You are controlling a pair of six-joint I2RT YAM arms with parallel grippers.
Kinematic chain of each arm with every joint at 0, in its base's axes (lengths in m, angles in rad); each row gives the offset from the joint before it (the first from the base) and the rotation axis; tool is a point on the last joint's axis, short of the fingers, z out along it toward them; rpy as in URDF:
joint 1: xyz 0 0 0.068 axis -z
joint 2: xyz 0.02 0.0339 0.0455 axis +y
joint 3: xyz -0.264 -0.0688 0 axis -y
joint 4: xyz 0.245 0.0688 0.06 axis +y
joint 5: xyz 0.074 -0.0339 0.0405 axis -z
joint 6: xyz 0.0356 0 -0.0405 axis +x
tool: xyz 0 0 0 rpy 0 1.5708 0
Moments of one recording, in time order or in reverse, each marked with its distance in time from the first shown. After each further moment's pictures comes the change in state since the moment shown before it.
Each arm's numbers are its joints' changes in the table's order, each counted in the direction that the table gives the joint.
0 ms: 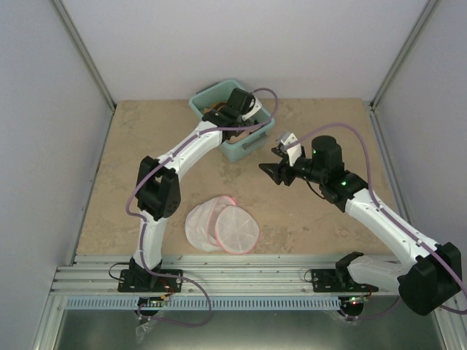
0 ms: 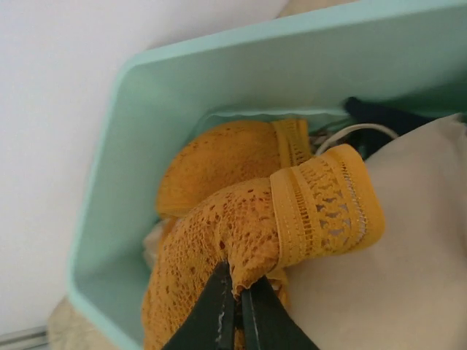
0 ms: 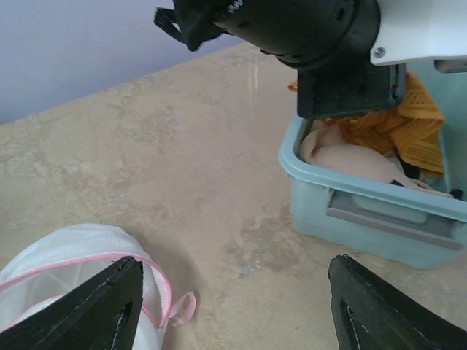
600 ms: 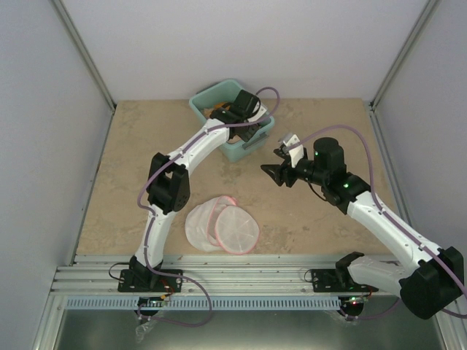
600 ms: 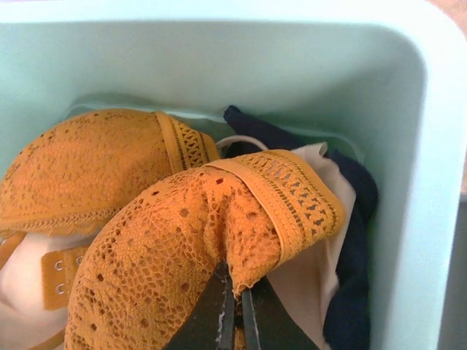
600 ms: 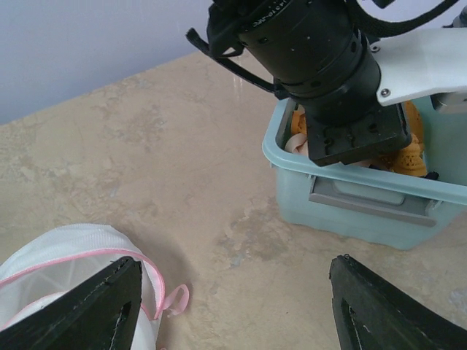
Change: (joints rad) left arm 0.000 0.150 0.179 0.184 0.252 -0.230; right arm 0.007 -0.033 -0.014 0.021 0.023 0.024
